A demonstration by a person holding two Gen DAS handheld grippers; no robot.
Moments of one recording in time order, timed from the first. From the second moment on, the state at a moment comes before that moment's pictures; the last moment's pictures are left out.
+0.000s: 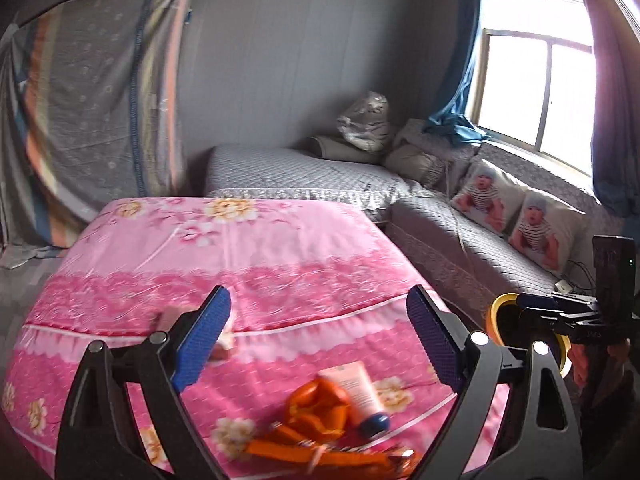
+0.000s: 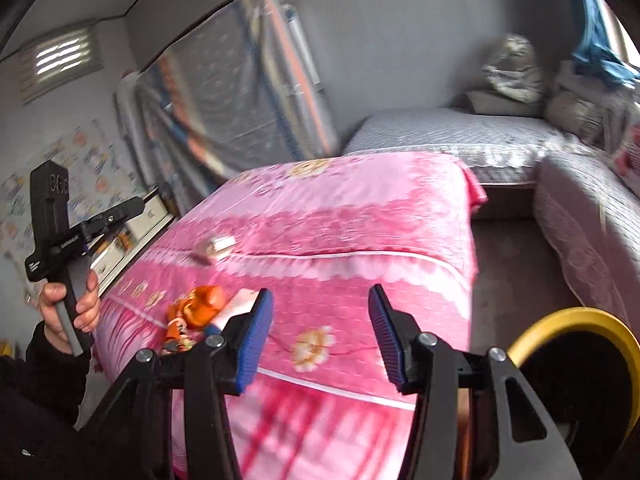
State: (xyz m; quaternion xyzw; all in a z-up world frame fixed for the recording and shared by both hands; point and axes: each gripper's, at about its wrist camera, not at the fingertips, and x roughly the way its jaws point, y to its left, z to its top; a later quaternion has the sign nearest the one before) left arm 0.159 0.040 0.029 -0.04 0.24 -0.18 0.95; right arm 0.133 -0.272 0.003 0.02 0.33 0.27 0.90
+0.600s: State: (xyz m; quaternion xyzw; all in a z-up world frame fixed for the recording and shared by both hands) left arm 0.110 0.151 -0.031 -0.12 0.27 -0.14 0.95; right arm 0.115 -0.079 -0.050 -0.20 0.49 0.41 0.74
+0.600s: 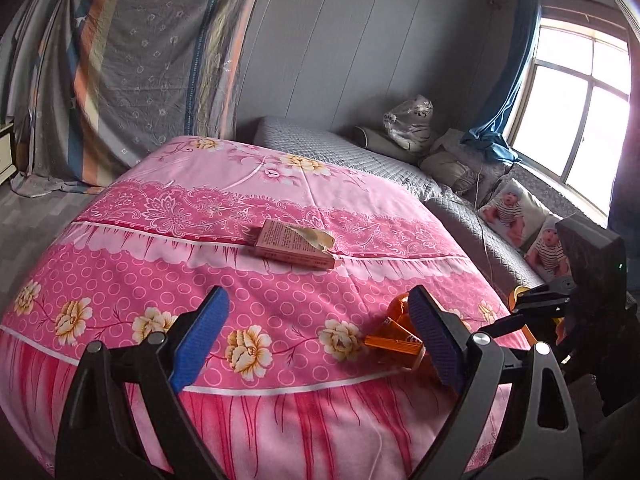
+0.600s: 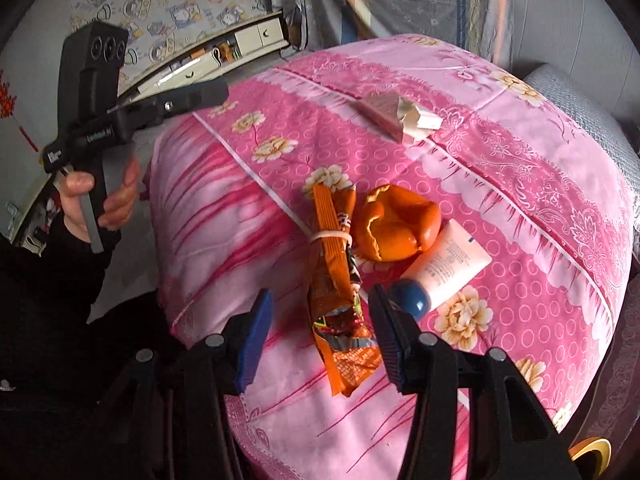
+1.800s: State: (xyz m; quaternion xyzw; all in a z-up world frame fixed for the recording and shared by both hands) left arm 0.156 0.022 -0.049 0.08 0.36 -0.22 0.90; right arm 0.125 -0.251 -0.019 0.08 0.44 0.34 0.83
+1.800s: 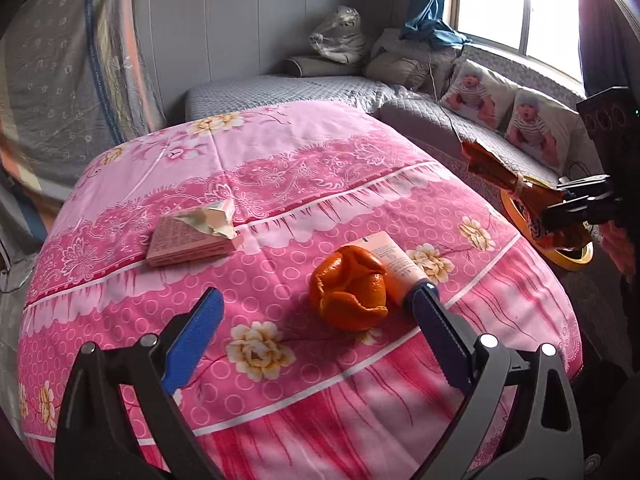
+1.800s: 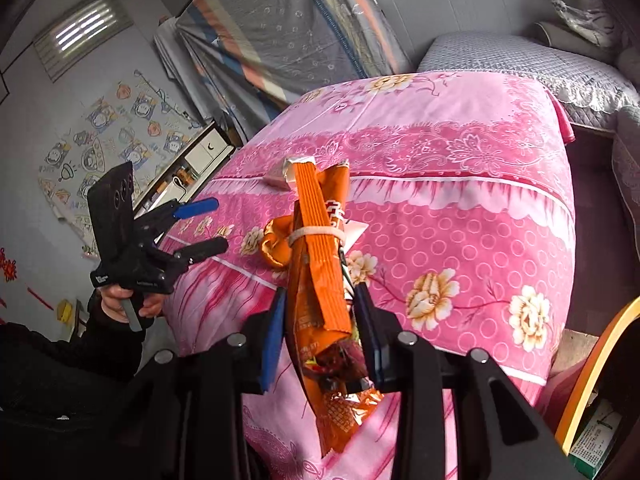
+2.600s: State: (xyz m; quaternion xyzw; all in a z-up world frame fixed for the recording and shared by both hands) left arm 0.214 0.001 -0.089 -0.01 0.47 -0.24 0.85; right arm 0.118 -0.259 -0.027 0.10 0.43 0.35 0.83
